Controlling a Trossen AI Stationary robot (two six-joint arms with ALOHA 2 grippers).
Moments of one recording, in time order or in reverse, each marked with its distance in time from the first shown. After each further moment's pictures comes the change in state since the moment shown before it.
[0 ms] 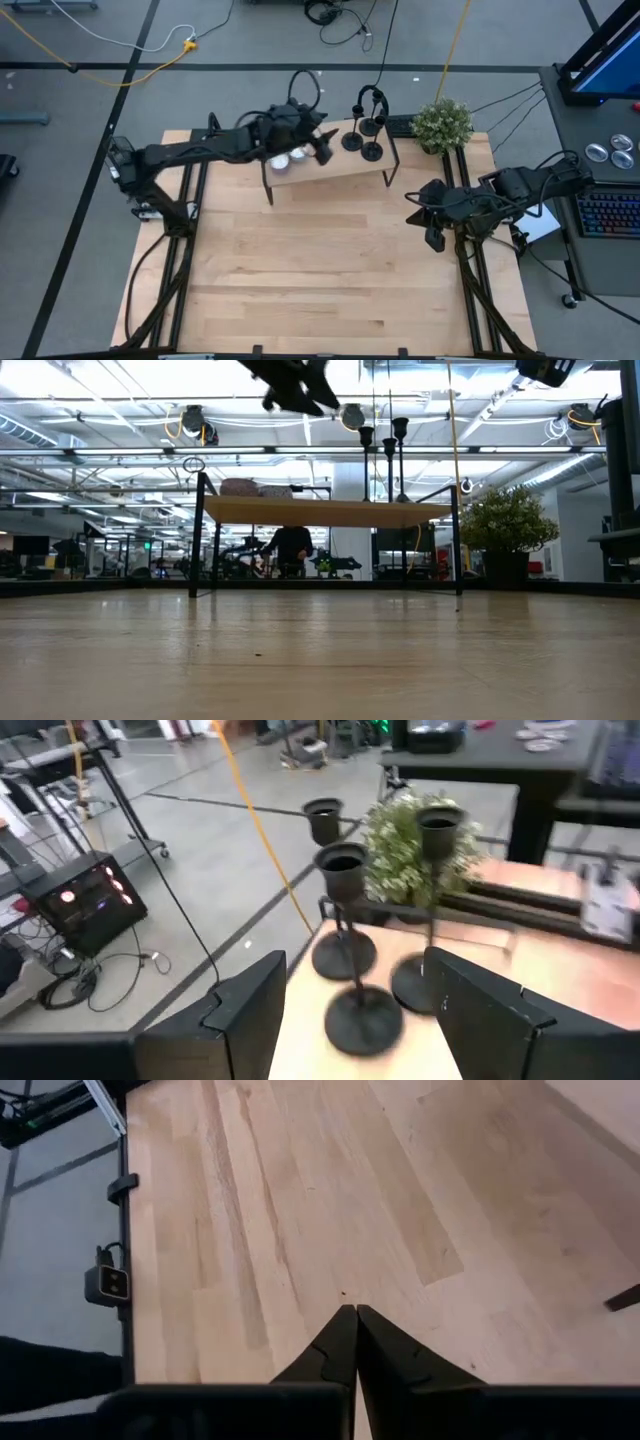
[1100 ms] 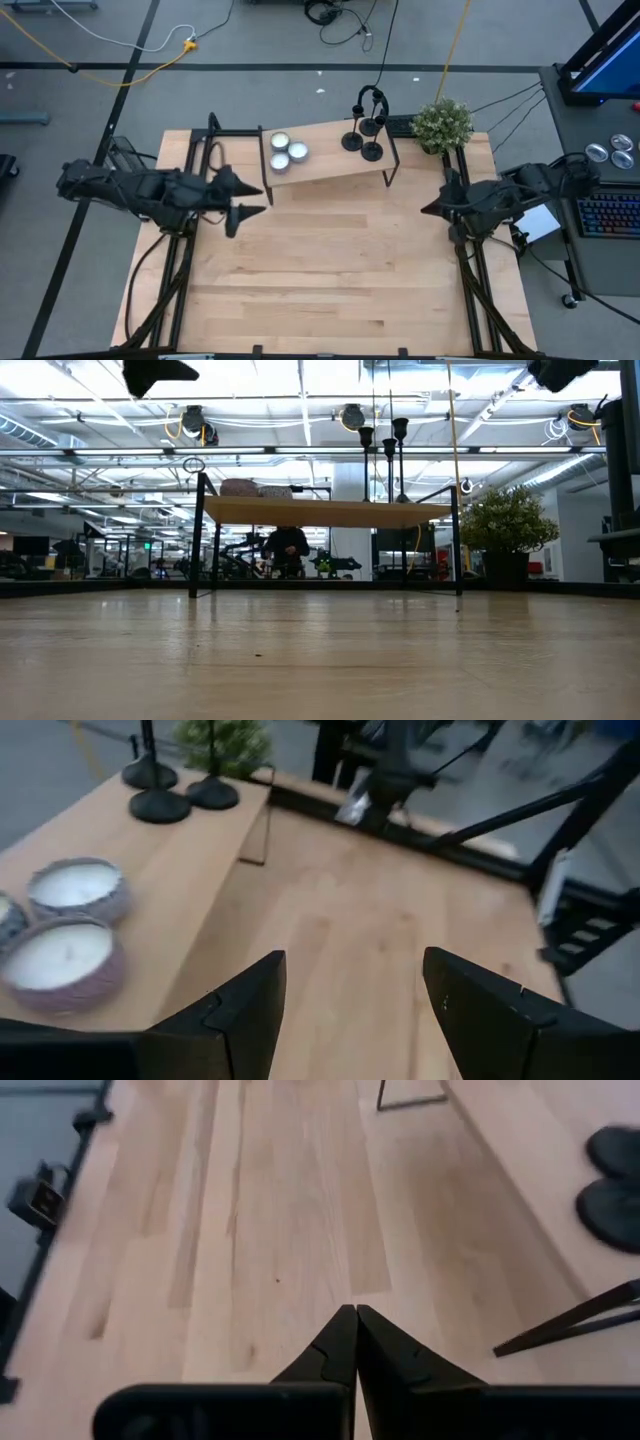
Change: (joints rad) left arm -0.483 -0.777 -0.570 -0.333 0.002 -0.444; right arm 0.000 -0.205 -0.098 -0.049 0.074 -0.362
